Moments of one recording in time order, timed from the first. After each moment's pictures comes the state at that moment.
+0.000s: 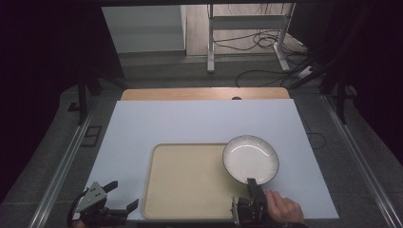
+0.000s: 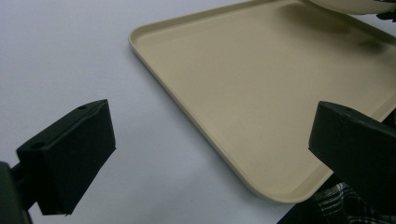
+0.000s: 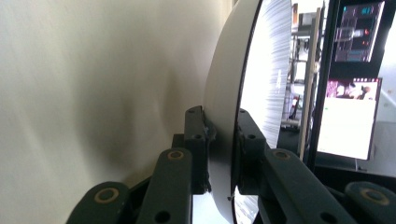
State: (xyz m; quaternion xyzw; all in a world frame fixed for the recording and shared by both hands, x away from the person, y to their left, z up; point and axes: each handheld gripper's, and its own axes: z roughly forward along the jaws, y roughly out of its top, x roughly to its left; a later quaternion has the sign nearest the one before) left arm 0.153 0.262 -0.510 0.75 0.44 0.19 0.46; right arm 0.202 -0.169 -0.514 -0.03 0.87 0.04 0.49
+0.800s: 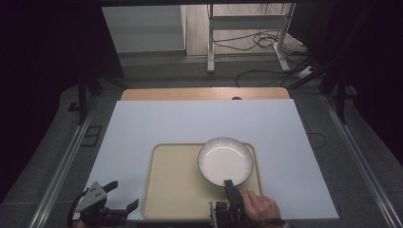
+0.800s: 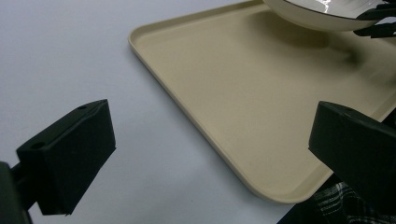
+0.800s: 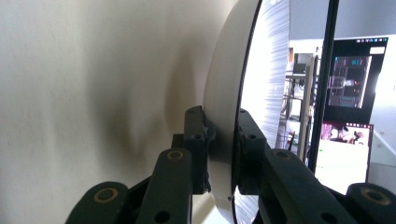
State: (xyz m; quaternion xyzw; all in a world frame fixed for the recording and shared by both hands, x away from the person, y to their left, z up) left arm 0.153 0.262 -0.510 0.74 0.44 0.19 0.46; right arm 0.195 -0.116 -0.522 -0.09 0.87 0.07 0.49
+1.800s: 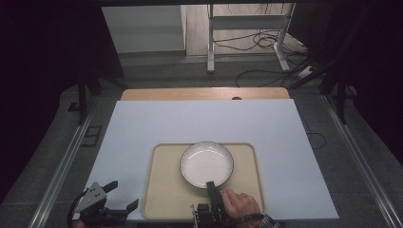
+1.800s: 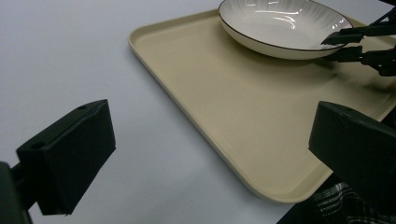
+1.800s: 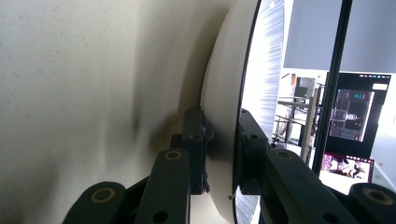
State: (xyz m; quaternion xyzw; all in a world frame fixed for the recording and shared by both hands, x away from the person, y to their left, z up) left arm 0.153 0.263 -0.510 0.74 0.44 0.19 0.47; right arm 0.194 -0.071 -0.542 -0.13 0.86 0.06 0.49
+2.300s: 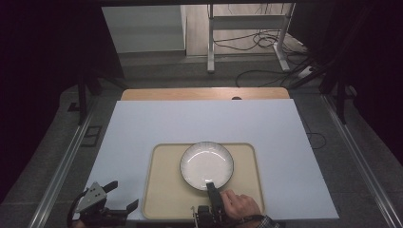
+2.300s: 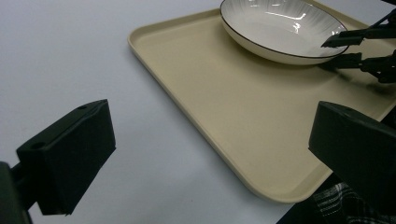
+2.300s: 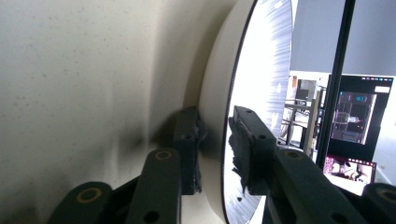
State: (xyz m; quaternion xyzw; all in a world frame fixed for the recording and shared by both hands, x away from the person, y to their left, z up) left arm 0.153 0.262 -0.510 0.75 0.44 0.19 0.46; right arm 0.191 -0.073 -0.546 -0.14 0.86 0.06 0.49
